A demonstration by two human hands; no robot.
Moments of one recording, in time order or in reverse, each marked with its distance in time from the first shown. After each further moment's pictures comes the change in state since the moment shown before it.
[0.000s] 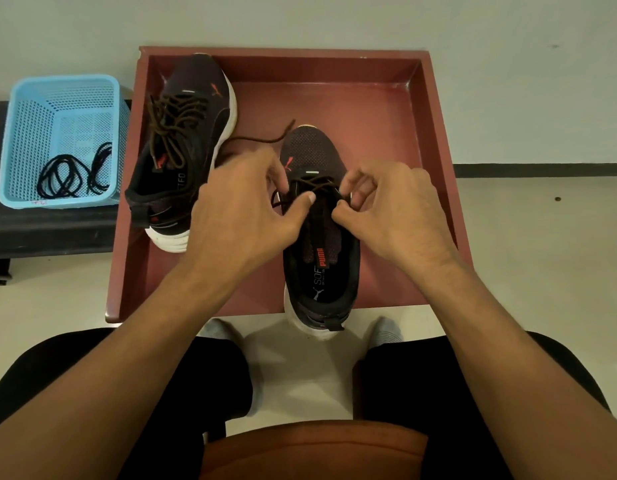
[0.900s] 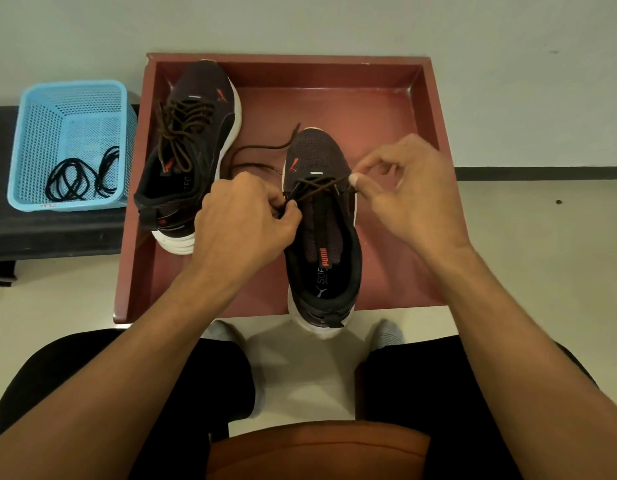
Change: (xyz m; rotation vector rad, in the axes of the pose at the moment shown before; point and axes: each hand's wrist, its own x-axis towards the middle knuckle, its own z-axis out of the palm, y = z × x) left_hand 0.000 -0.001 0.003 -0.022 -0.087 -0.158; right_hand 0.022 0.017 -0.006 -0.006 0.160 -0.058
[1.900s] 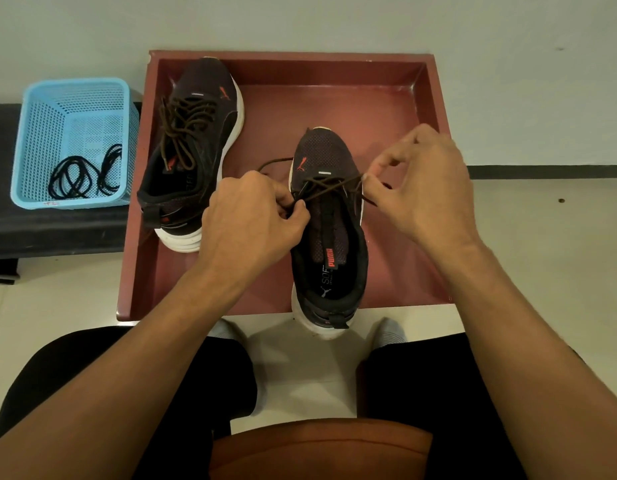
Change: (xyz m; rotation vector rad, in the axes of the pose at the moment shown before) left_hand -0.001 0.000 0.002 -0.007 0.007 0.049; right_hand 0.002 0.006 -0.002 -0.160 0.053 -0.051
